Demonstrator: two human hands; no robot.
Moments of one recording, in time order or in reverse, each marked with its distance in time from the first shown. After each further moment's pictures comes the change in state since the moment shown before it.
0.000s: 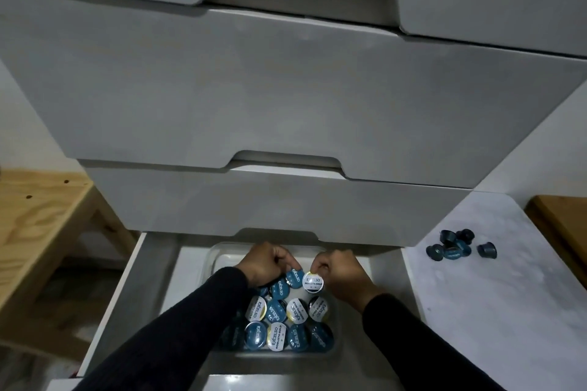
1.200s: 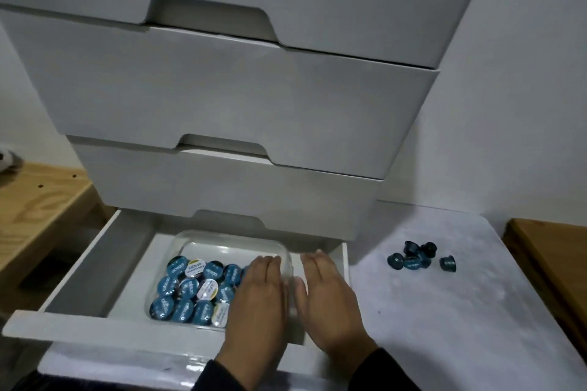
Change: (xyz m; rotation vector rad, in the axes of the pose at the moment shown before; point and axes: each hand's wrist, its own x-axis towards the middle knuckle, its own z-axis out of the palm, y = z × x) left_hand -0.117 0.107 0.122 0.519 0.647 0.086; right_hand -0.113 0.010 -0.031 -0.366 0.447 -0.219
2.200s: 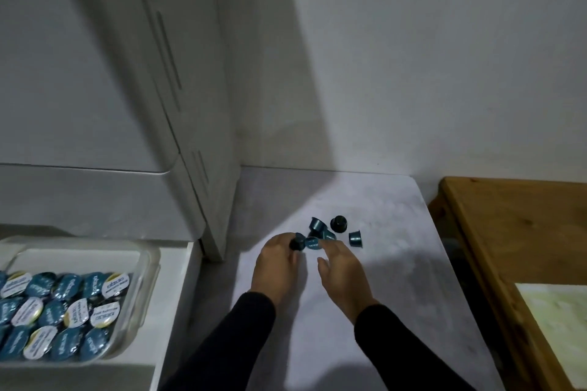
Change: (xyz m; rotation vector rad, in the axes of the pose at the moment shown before) left_hand 0.117 0.201 0.194 -0.421 -0.125 -0.103; right_hand 0.010 0.310 0.006 0.308 -0.165 0.299
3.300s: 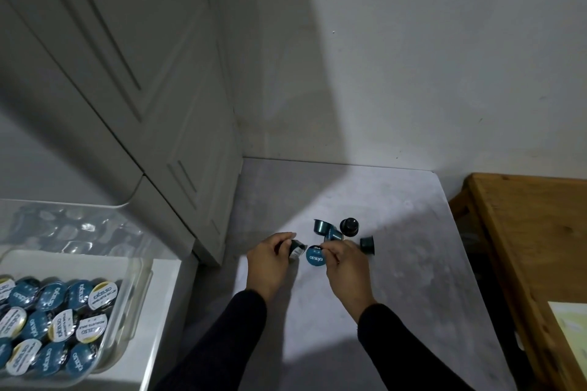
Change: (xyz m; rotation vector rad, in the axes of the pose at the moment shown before) left_hand 0.042 -0.034 0.020 -0.309 0.060 -0.244; right_hand 0.045 0.019 0.019 0.157 0.023 0.115
